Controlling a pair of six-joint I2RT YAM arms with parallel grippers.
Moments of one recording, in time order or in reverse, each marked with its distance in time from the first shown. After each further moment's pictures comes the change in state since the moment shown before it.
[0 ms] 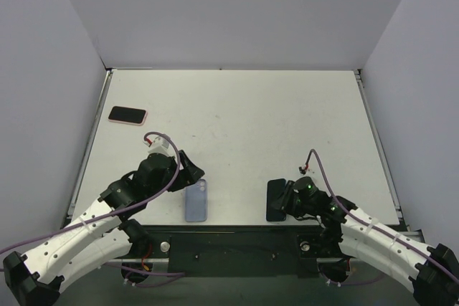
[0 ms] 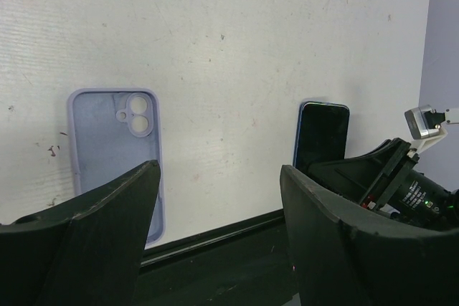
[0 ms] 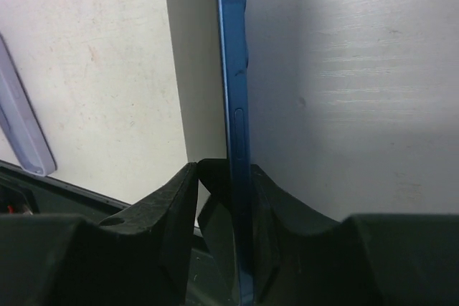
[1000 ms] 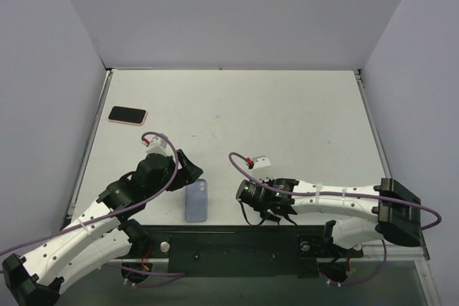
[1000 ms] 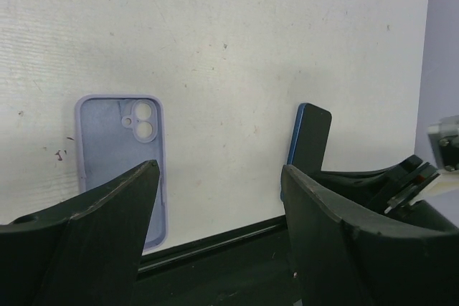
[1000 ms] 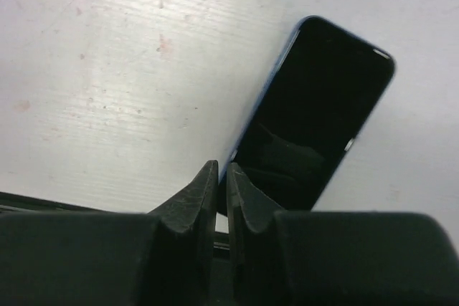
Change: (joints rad) left arm 0.006 -0.015 0.000 -0.002 -0.018 0.003; right arm 0.465 0.597 0.568 -0.317 0.516 -0.120
